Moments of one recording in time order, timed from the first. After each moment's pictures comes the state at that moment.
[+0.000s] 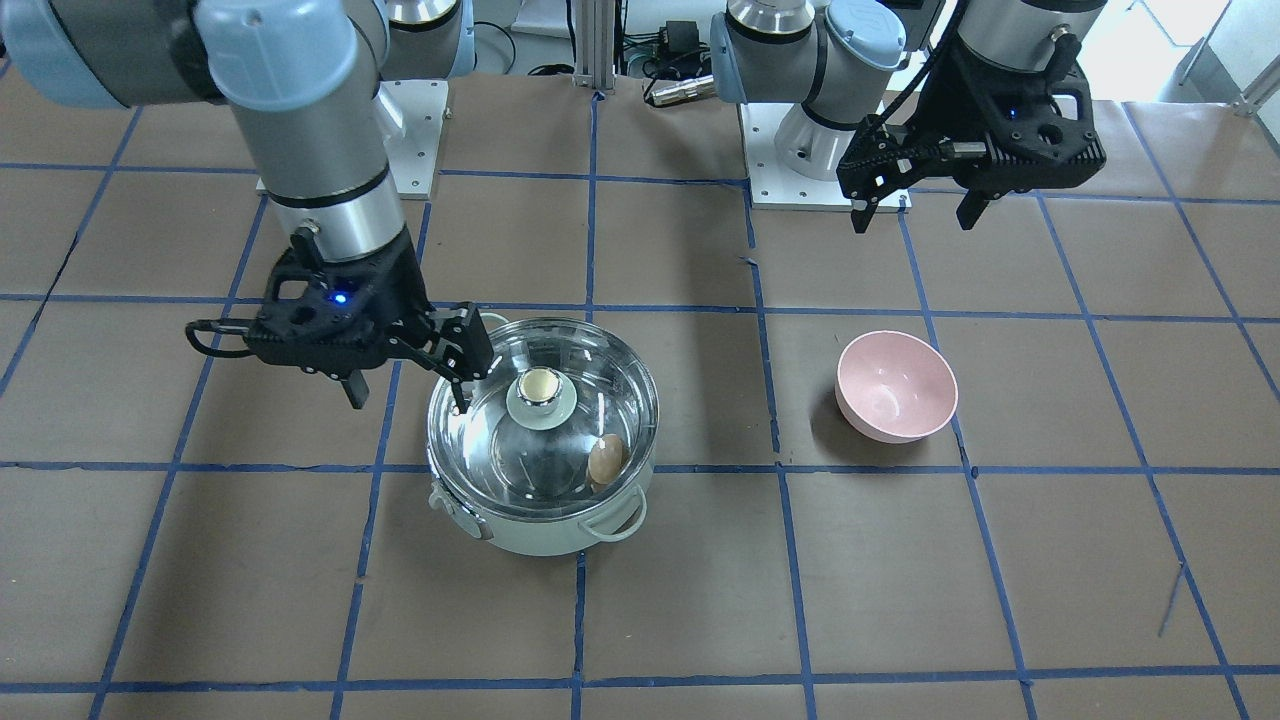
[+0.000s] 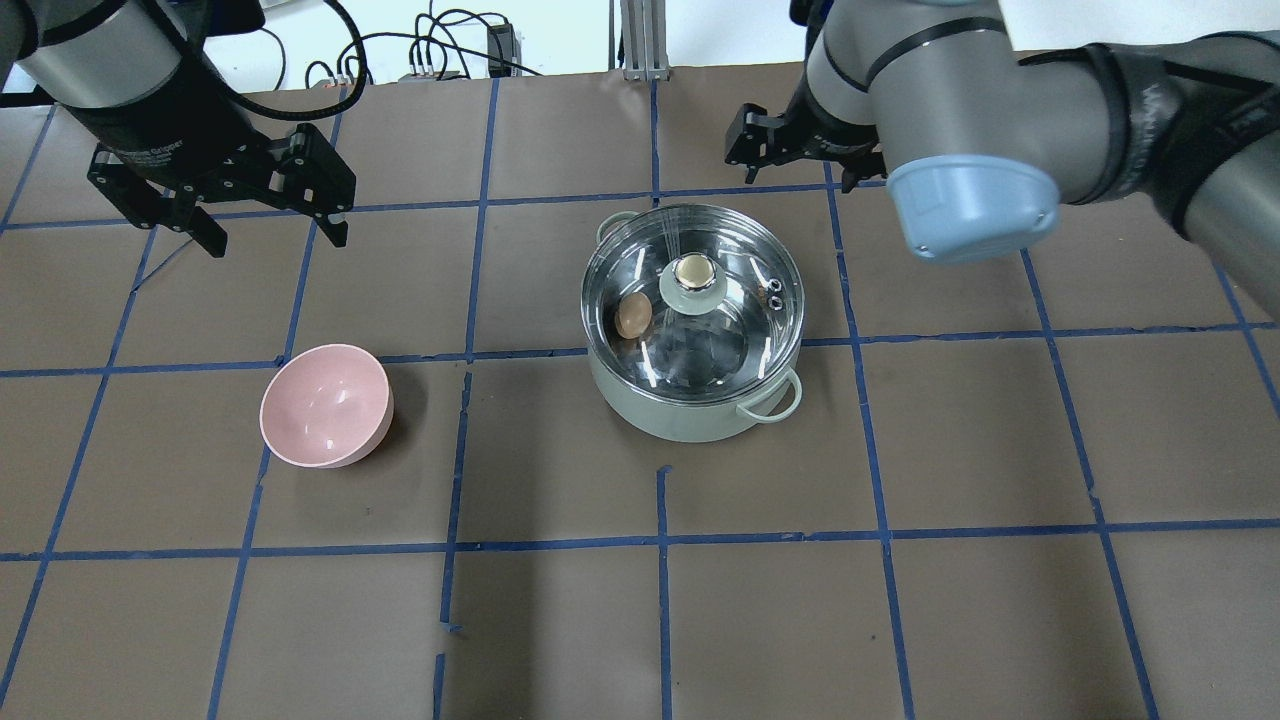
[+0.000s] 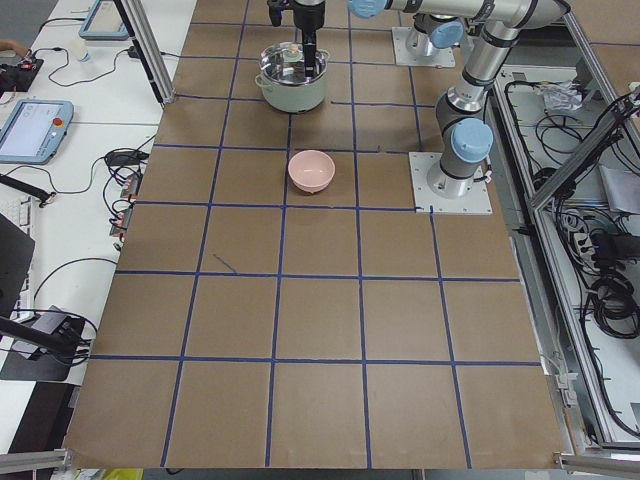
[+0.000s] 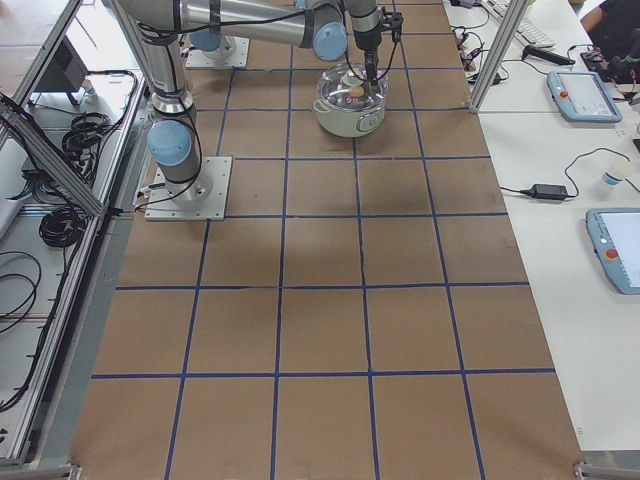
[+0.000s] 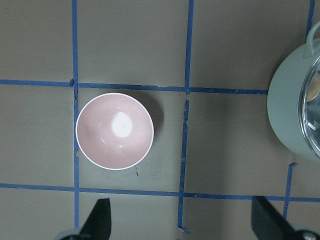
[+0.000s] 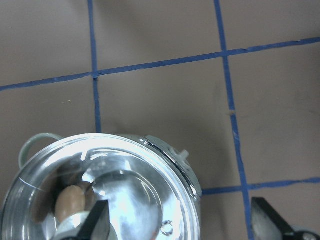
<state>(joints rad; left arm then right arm) -1.52 -1.52 -1.53 -1.65 1.59 0.00 1.69 -1.44 1.66 -2.06 -1.53 0.25</state>
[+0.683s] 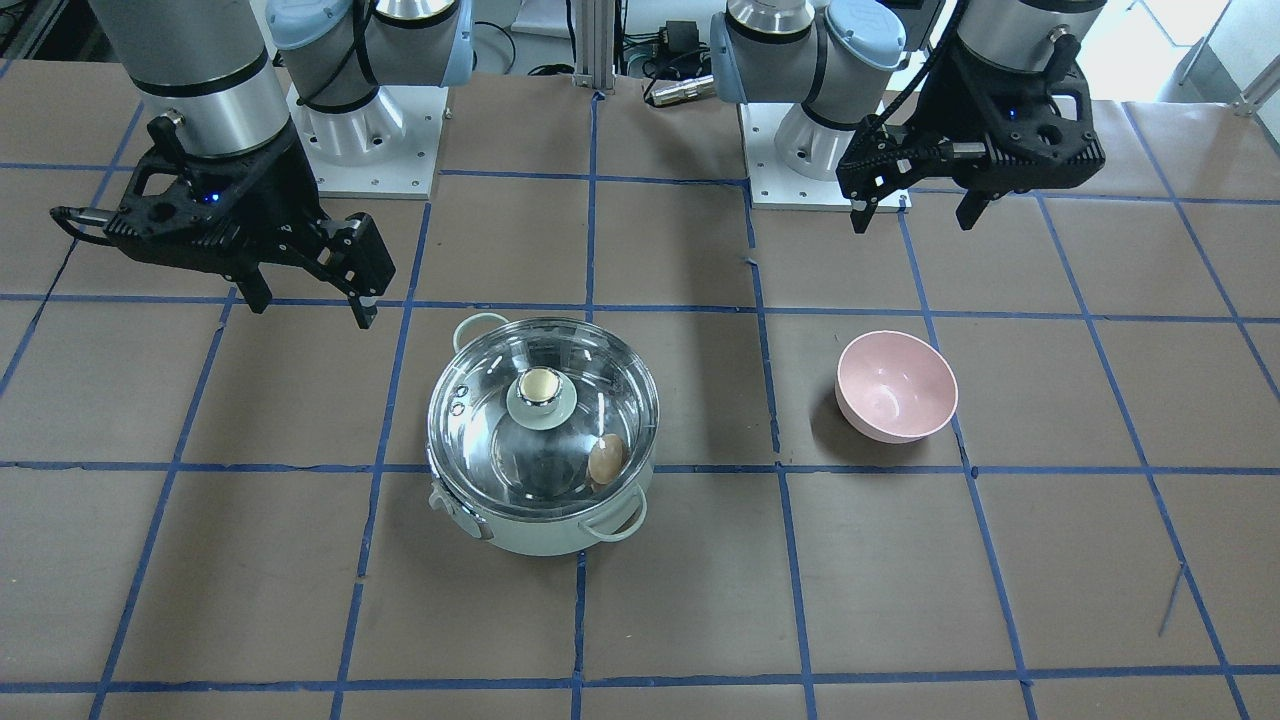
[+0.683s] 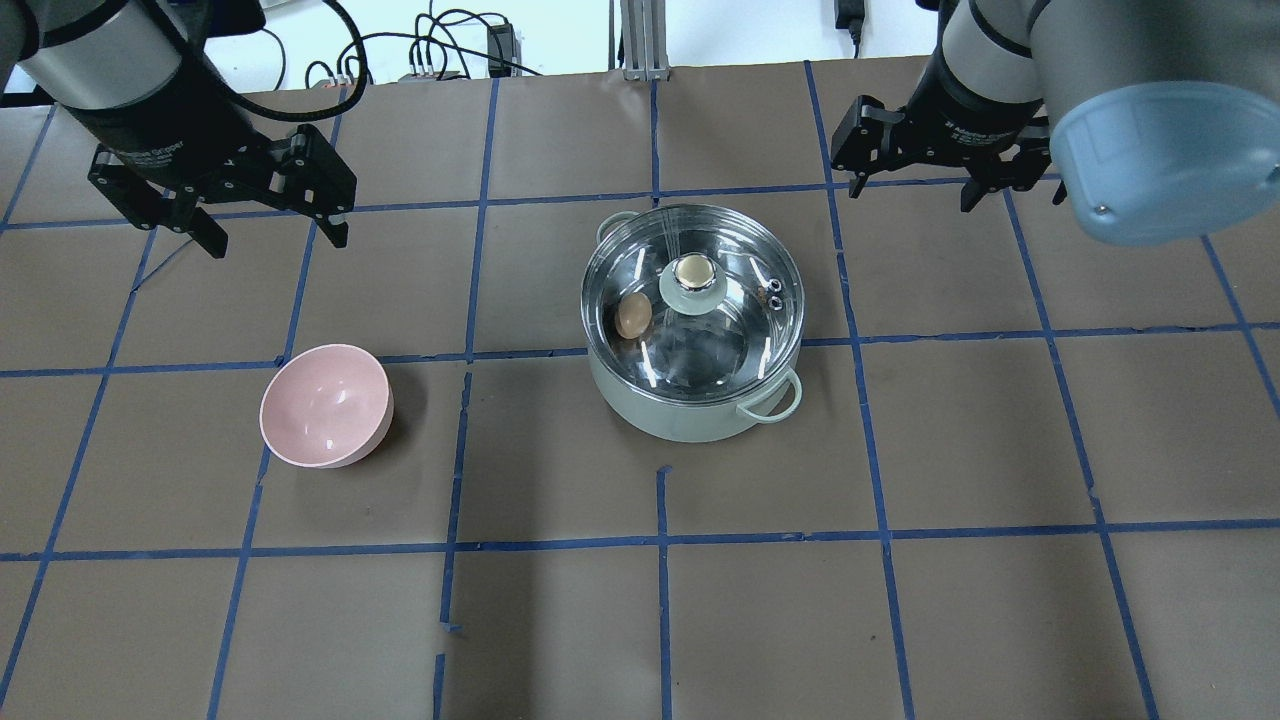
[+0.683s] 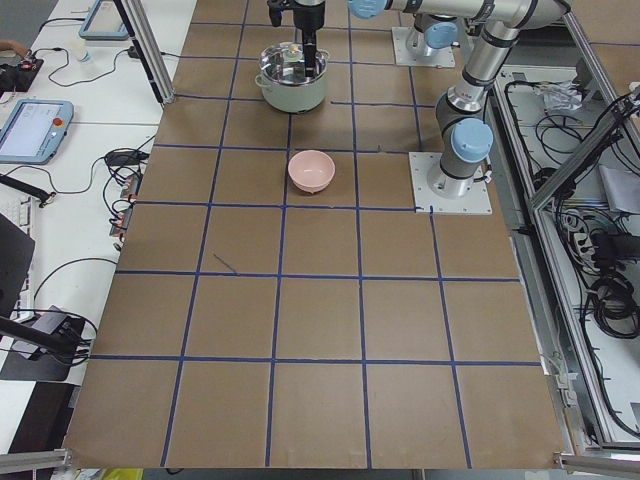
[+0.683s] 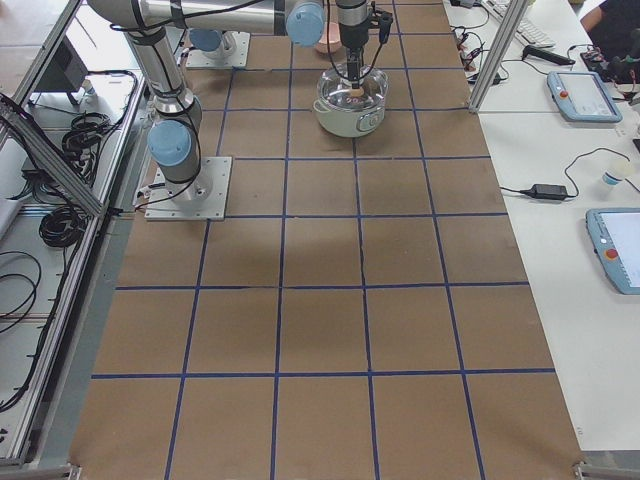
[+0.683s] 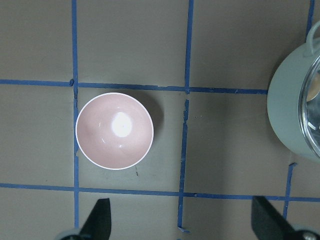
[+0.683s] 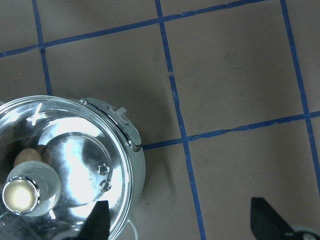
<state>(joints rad) -1.52 -1.52 -1.53 -1.65 1.59 -0.01 1.60 -1.56 1.64 -1.81 -1.57 0.22</state>
